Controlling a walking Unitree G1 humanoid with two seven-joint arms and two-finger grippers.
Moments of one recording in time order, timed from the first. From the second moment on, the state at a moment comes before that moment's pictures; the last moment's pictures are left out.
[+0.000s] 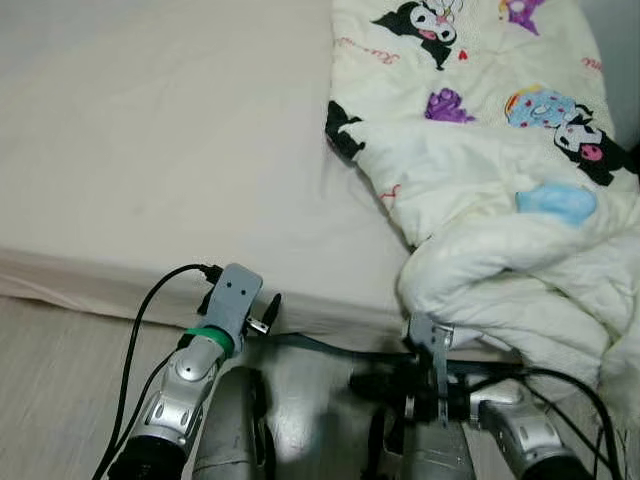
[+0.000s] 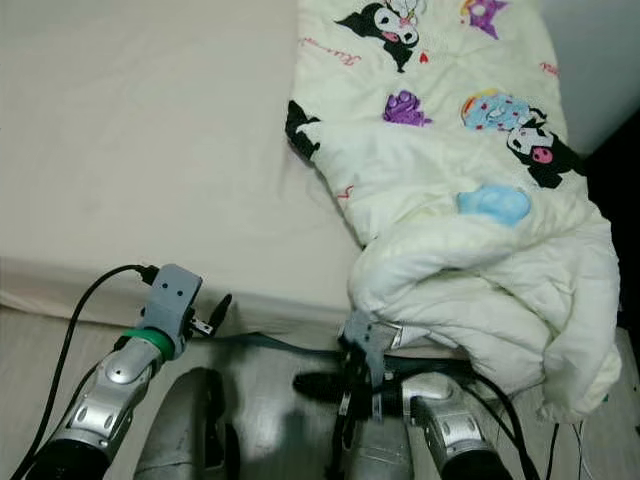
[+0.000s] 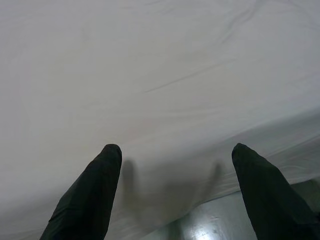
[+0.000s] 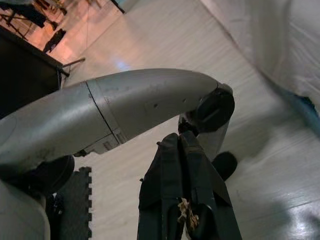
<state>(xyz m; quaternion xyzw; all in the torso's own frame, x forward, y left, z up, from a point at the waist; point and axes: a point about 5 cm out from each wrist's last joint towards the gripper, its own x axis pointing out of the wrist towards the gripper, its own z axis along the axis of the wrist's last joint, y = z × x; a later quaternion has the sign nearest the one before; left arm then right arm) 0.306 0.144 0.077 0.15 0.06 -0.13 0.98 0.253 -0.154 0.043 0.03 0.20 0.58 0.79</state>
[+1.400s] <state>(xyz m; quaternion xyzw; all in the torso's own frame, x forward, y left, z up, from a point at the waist) 0.325 0.119 0.138 0.06 -0.04 -0.14 0.99 0.302 -0.210 0.188 0.07 -0.18 0.06 0.98</state>
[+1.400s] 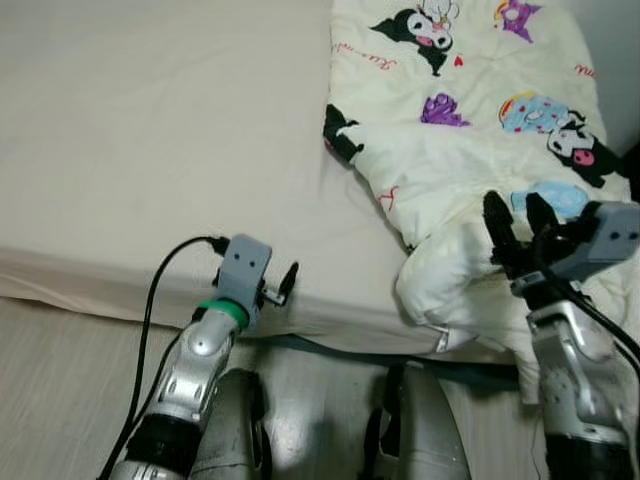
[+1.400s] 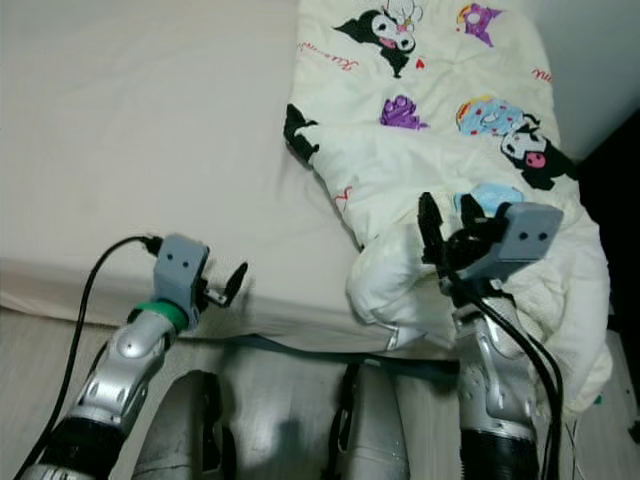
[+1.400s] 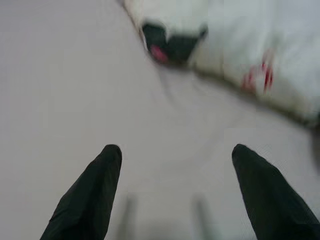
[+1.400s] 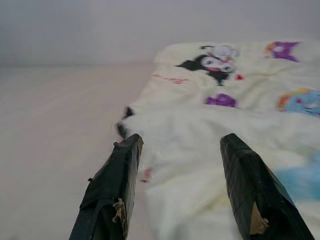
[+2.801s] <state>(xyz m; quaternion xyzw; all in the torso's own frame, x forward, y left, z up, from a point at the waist) 0.309 0.109 0.114 0.09 -0.01 -0.15 0.98 0.301 -0.186 0.109 0.03 -0.08 0.05 0.99</state>
